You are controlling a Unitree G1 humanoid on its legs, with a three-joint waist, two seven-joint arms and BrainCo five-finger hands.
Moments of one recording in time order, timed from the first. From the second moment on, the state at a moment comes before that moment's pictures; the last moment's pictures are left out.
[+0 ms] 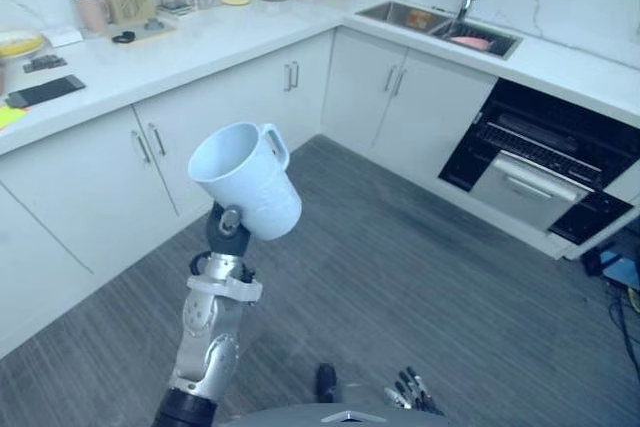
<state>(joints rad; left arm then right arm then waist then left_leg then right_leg) 0.08 0.03 -0.25 -0.07 -0.54 -0.46 -0.24 0.29 -0.04 -0.21 0.98 0.40 -0.42 0.41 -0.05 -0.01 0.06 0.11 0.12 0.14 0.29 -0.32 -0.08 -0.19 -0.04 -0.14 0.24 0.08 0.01</state>
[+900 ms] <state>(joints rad) 0.25 0.09 -0.28 -0.27 -0.57 -0.48 -0.36 0.25 0.04 -0.15 0.19 0.43 -0.61 -0.08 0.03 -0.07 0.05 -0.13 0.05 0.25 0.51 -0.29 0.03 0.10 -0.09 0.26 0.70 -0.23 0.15</state>
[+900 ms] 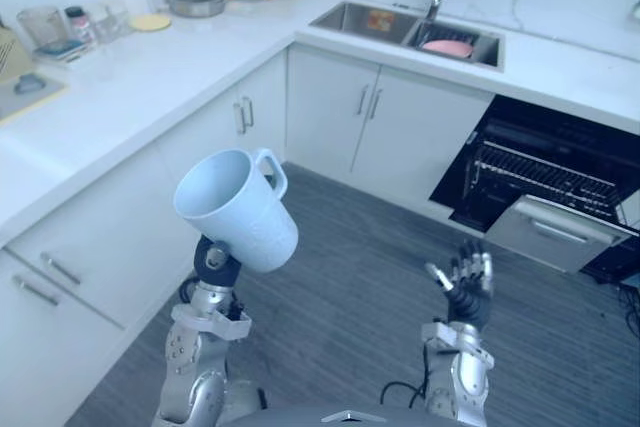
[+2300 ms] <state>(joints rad) 0.23 0.10 -0.48 -0.23 -0.41 -0.44 -0.25 0.31 0.04 0.02 -0.50 0.33 -0.58 -0.32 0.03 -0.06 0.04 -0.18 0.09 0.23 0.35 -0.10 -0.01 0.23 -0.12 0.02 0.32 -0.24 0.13</state>
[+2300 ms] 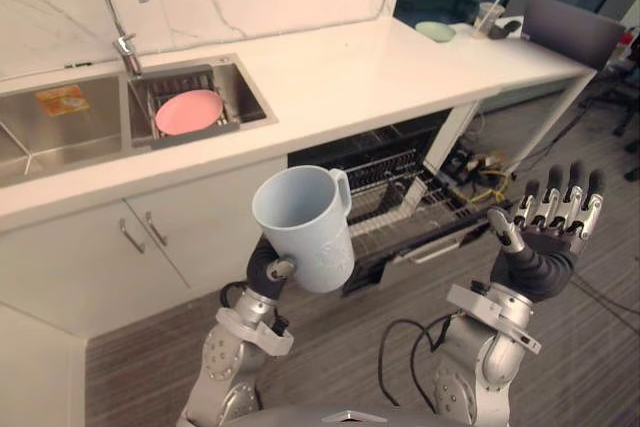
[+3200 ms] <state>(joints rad) 0.17 0.03 -0.47 -0.22 -0.39 -0.36 -0.21 0.24 -0.02 0.03 -0.46 0.36 -0.51 -0.13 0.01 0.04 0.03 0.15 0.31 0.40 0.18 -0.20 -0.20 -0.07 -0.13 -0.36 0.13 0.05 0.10</state>
